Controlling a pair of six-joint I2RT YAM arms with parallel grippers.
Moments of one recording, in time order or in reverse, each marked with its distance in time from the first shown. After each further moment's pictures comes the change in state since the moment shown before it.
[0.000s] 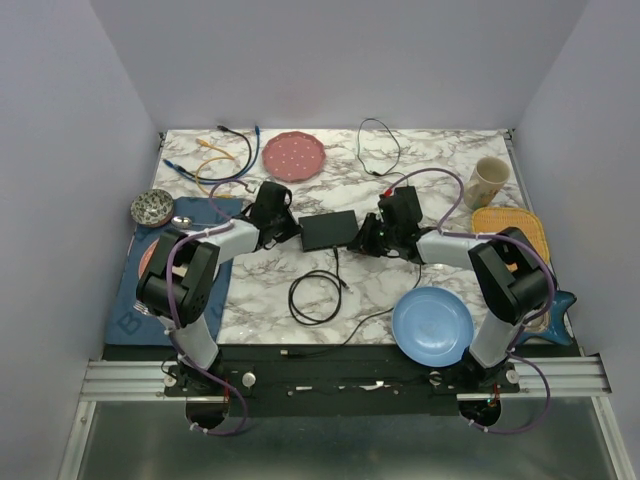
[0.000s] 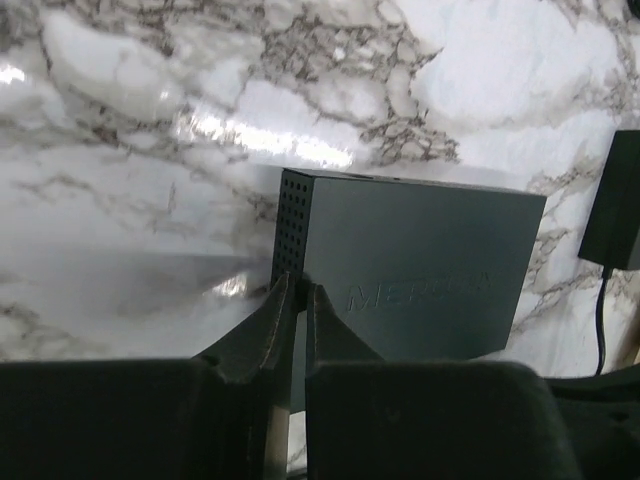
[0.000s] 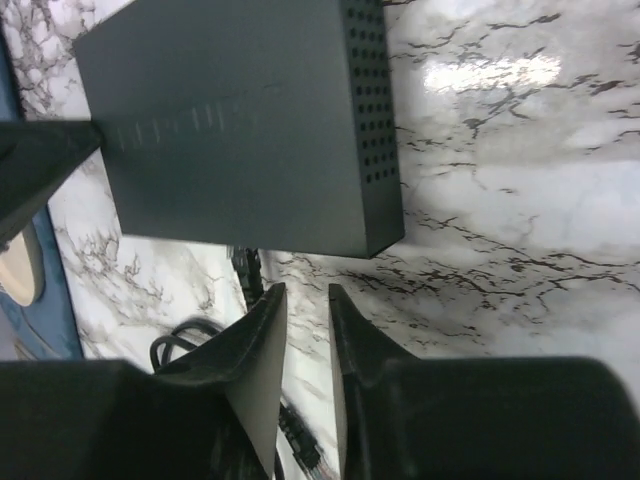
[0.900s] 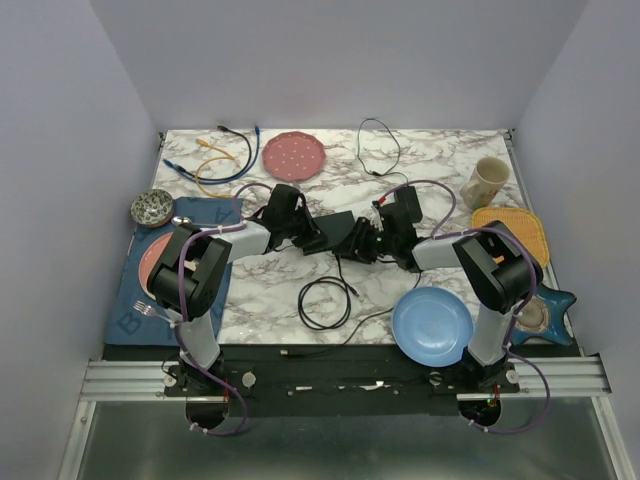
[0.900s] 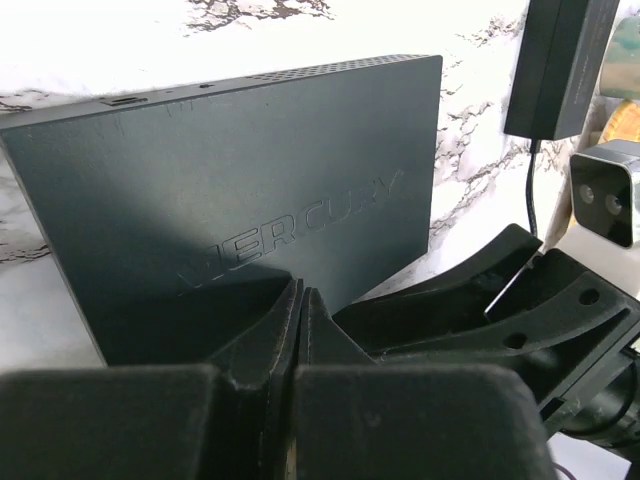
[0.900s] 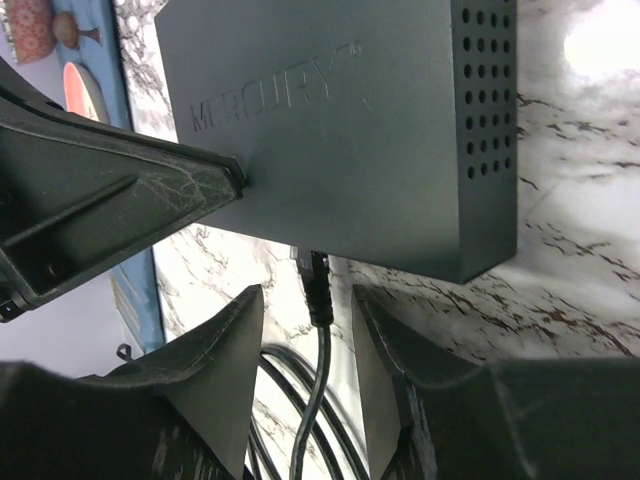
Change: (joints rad) left arm -0.071 0.041 0.004 0.074 0.245 -0.040; right arm -0.005 0.092 -0.080 0.299 -0.218 0.111
